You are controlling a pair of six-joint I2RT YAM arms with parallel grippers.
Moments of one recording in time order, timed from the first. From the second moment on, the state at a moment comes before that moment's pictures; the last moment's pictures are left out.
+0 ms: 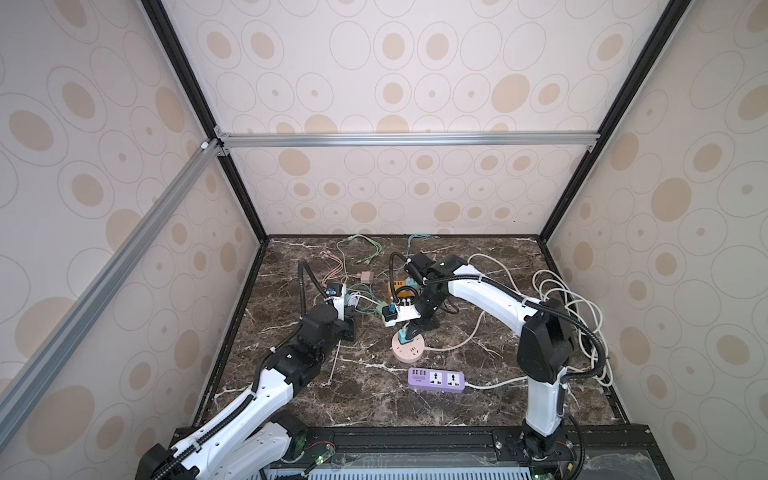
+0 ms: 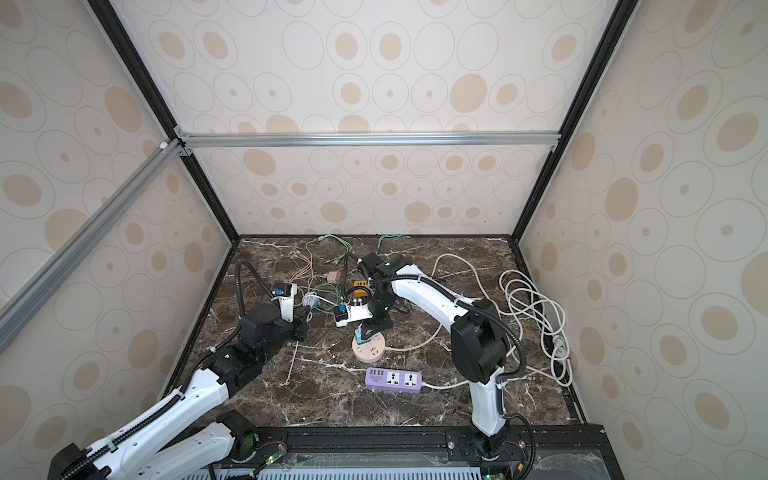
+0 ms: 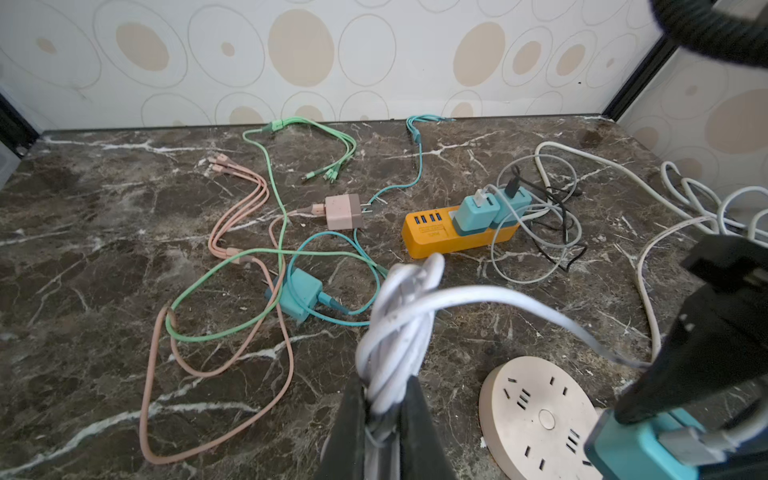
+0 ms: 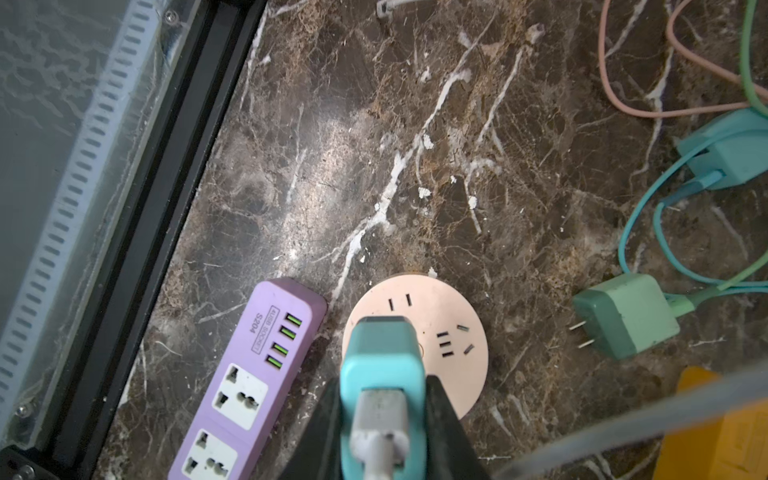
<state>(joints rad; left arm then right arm) -0.54 0.90 0.59 -0.16 -0.21 -0.28 0.70 1.98 1.75 -1.23 -0.49 -1.20</state>
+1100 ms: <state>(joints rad) -0.54 0.97 0.63 -0.34 -0.18 -0.44 0.69 2.16 1.87 -1.23 -0.42 -1.45</state>
